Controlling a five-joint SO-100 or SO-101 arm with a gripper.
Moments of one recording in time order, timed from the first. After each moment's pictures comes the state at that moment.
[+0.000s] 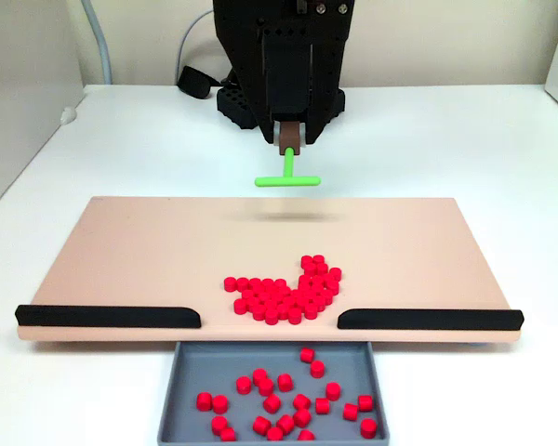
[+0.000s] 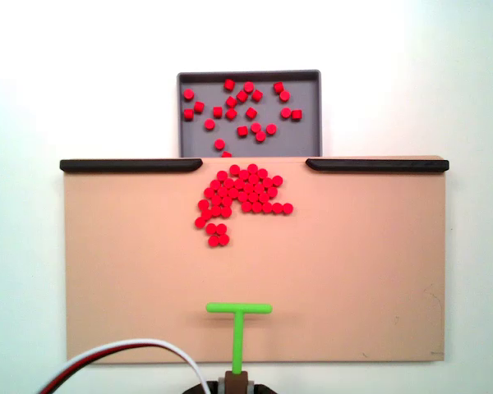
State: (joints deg) arm -1.1 103.4 111.5 81.7 -84.4
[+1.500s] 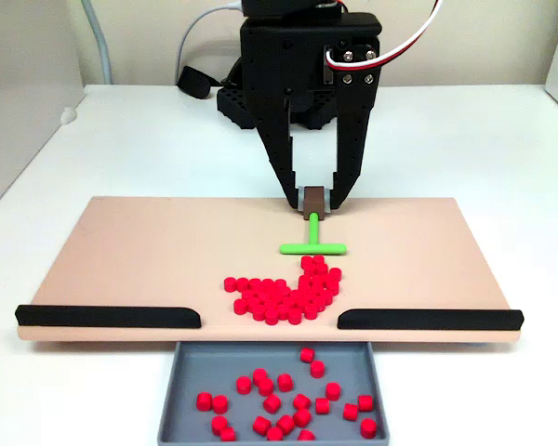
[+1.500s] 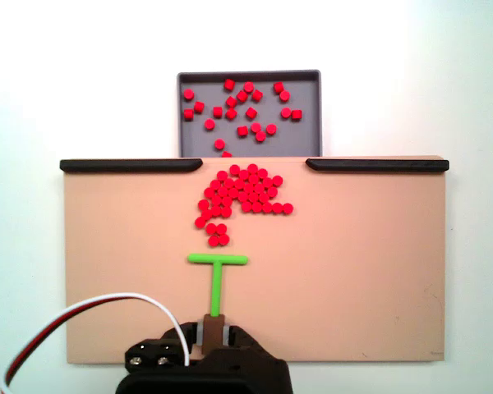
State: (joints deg) arm -5.9 97.1 119.0 62.6 -79.1
